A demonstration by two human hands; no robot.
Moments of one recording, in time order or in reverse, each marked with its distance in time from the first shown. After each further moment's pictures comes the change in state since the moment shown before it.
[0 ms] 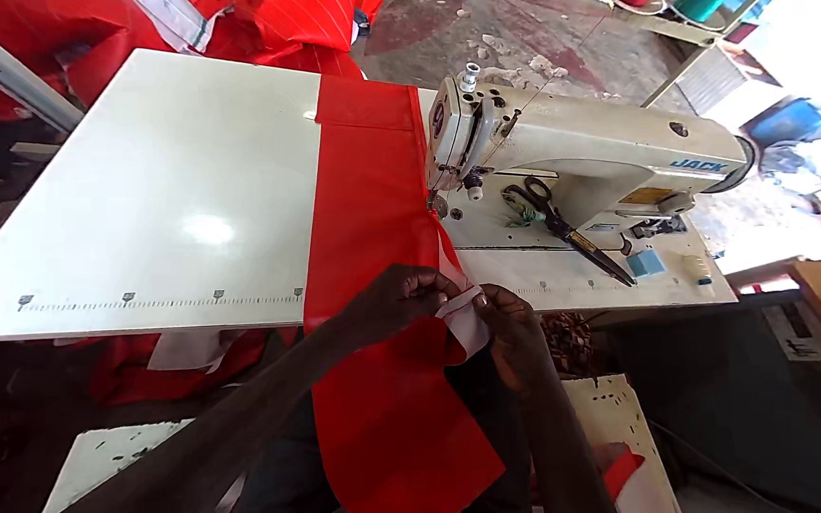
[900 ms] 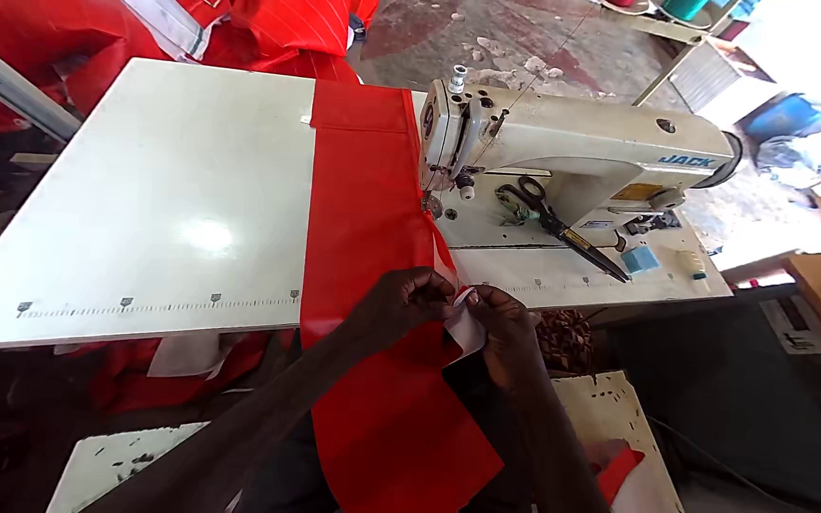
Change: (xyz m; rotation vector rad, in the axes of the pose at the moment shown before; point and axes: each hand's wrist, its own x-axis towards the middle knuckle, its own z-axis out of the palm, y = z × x) left_hand -0.002 -0.004 0.016 -0.007 0.105 -0.044; right_hand -0.003 0.001 0.009 0.111 0.094 0.028
